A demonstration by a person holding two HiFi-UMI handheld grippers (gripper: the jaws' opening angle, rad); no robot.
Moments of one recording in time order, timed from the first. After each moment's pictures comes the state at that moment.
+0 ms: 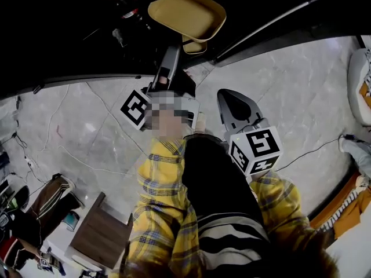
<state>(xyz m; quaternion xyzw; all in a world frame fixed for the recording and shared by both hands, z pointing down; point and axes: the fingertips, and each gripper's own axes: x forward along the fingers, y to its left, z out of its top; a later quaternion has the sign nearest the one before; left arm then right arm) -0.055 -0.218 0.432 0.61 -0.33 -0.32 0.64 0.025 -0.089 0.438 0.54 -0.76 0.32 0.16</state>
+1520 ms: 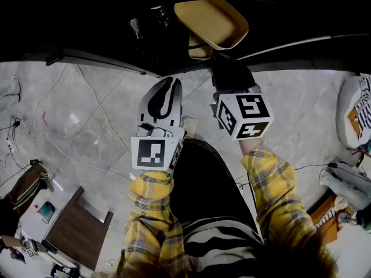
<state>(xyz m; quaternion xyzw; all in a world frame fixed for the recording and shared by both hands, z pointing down) -0.101 -0.149 0.409 0.85 -0.50 0.06 0.16 -0.001 -0.200 0.435 0.54 -0.79 0.22 0.15</state>
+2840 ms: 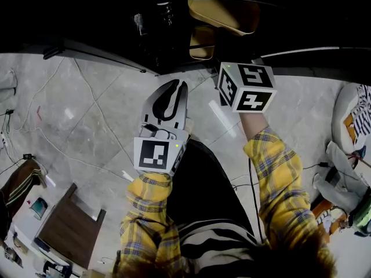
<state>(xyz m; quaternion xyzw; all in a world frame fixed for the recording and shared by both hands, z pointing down) -0.092 -0.143 0.420 0.85 -0.49 0.05 0.18 0.004 -0.266 0.432 0.56 -0.79 0.18 0.17</state>
